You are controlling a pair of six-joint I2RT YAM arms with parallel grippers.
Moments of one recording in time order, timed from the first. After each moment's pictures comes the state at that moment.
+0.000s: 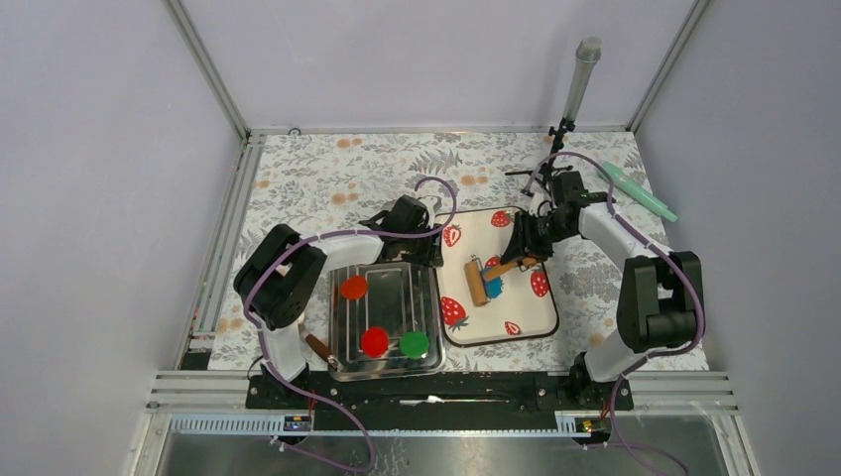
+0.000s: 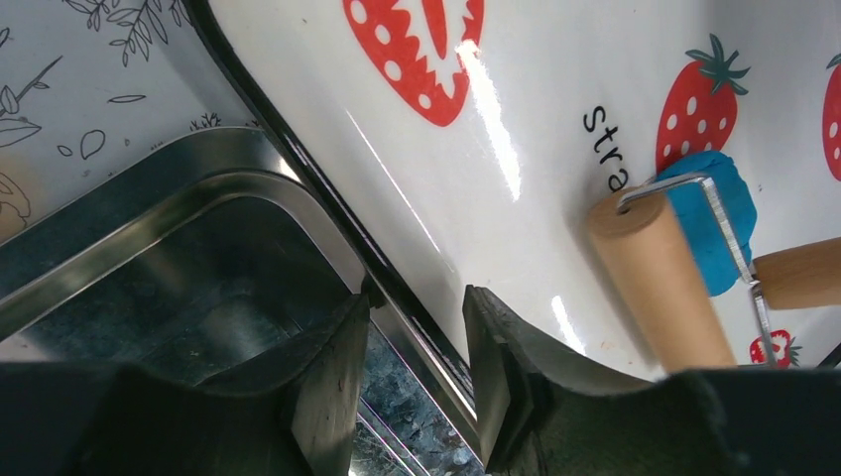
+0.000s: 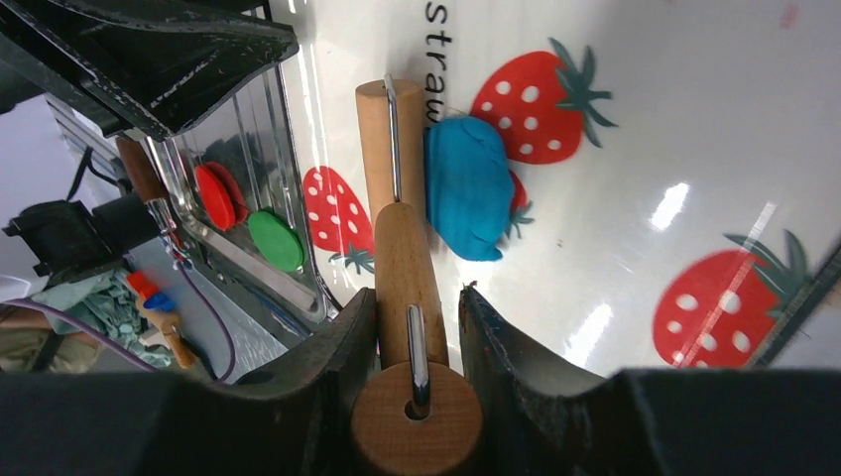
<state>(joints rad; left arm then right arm) -0.67 1.84 1.05 -0.09 0.19 -0.40 0.12 1.58 1.05 -0.77 -0.62 0.13</state>
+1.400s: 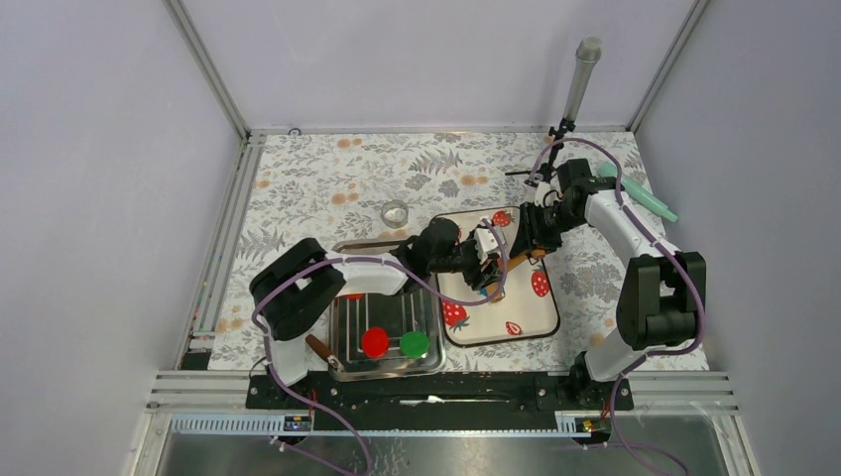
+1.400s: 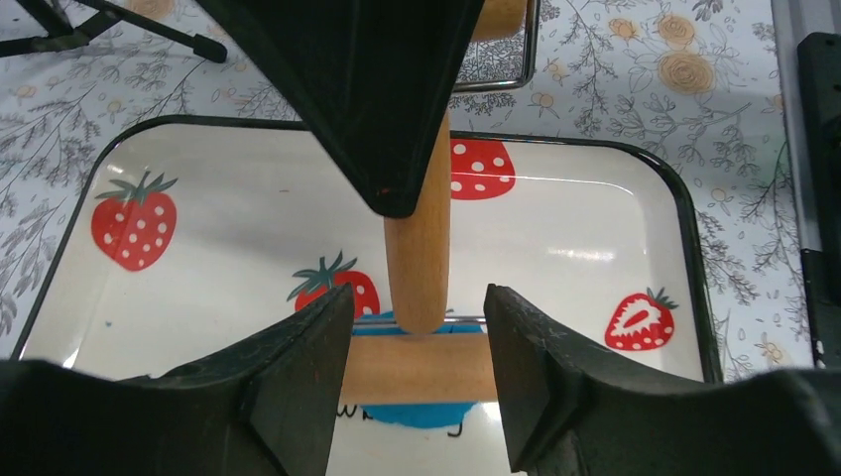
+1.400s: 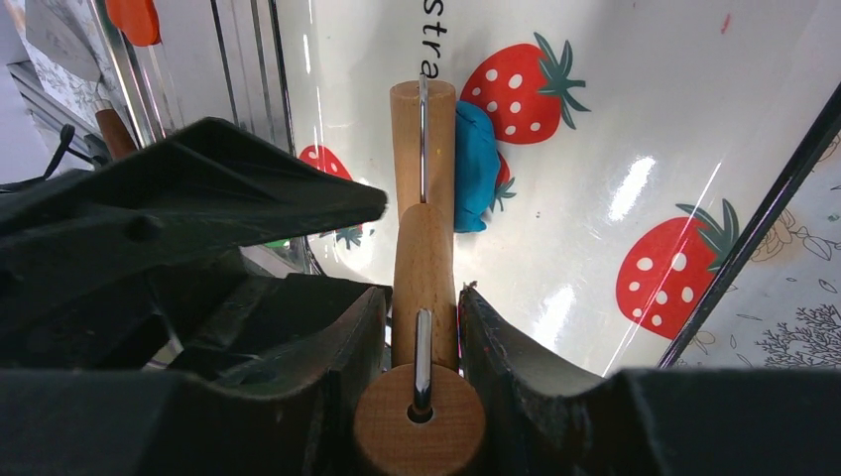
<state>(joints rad) -0.92 1.83 0.98 0.53 0.43 0.13 0.11 1.60 1.19 -0.94 -0.61 0.02</state>
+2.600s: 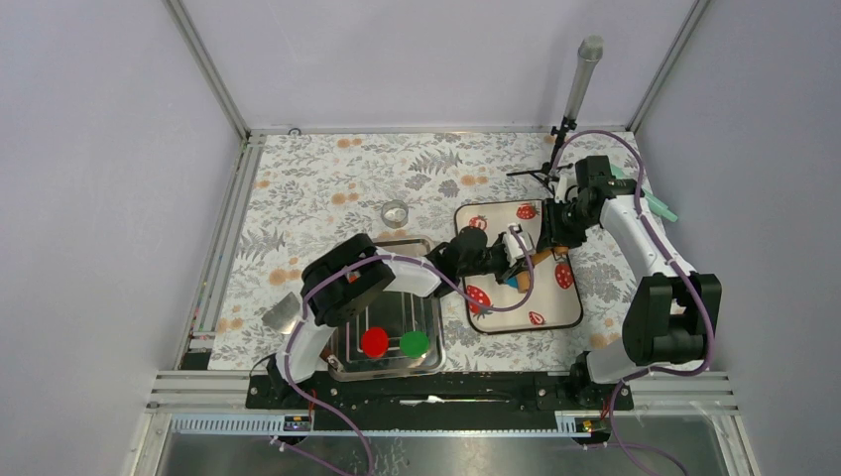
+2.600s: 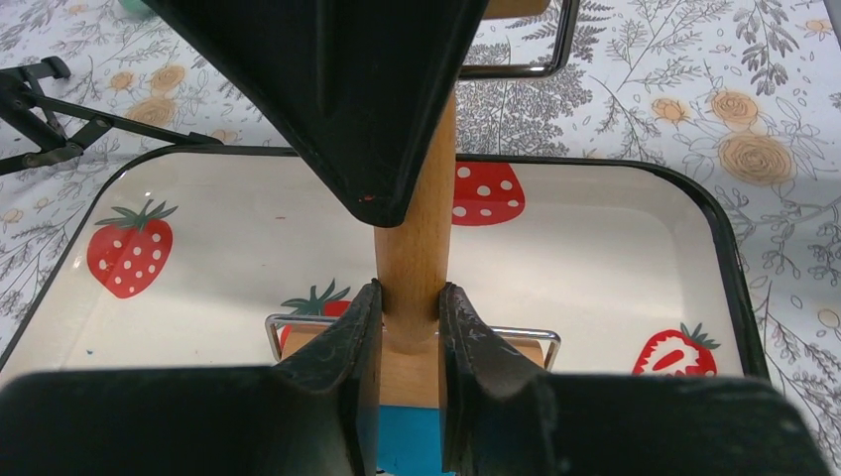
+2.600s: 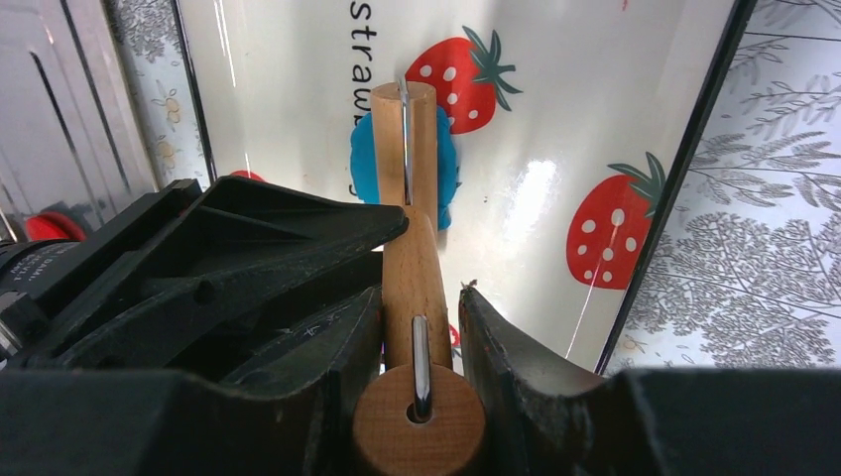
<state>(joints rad) -1.00 2.13 1.19 0.76 0.35 0.15 0.05 1.51 1.18 -0.93 -0.34 -0.02</state>
